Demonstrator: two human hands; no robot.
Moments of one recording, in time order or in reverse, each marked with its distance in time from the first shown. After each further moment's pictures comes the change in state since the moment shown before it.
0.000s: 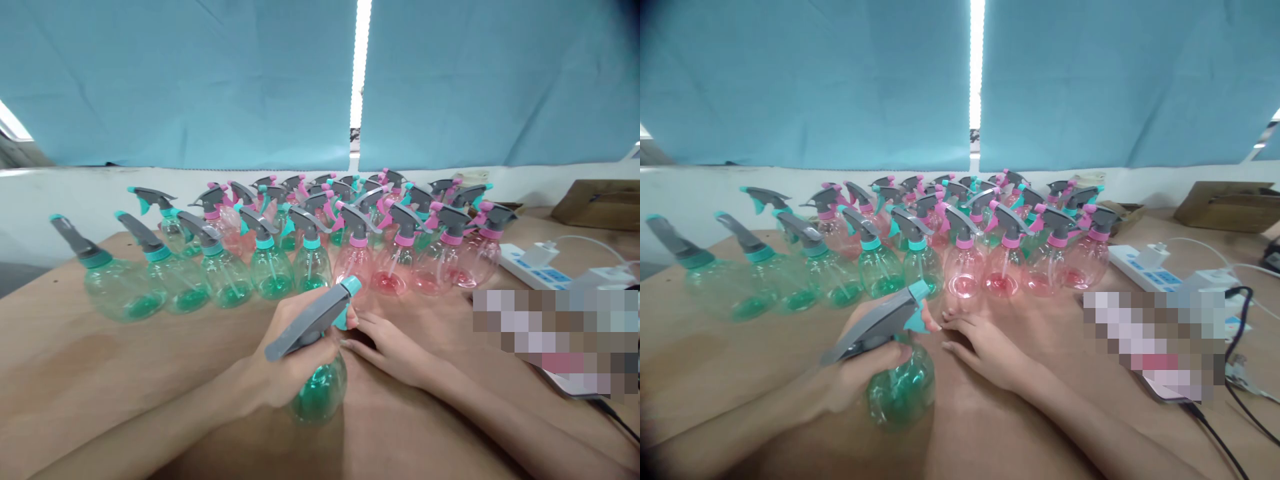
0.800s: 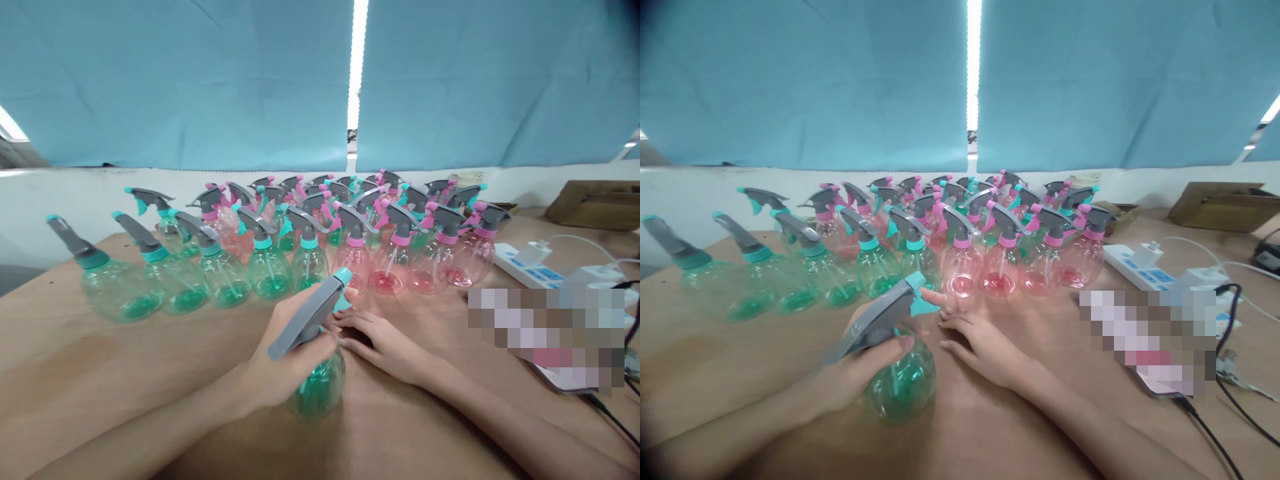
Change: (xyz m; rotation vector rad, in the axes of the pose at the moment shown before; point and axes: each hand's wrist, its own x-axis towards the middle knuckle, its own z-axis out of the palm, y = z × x) left_hand -0.004 -0.003 0.006 -0.015 0.080 0.004; right_hand 0.001 0.003 0.000 0.007 0.000 -0.028
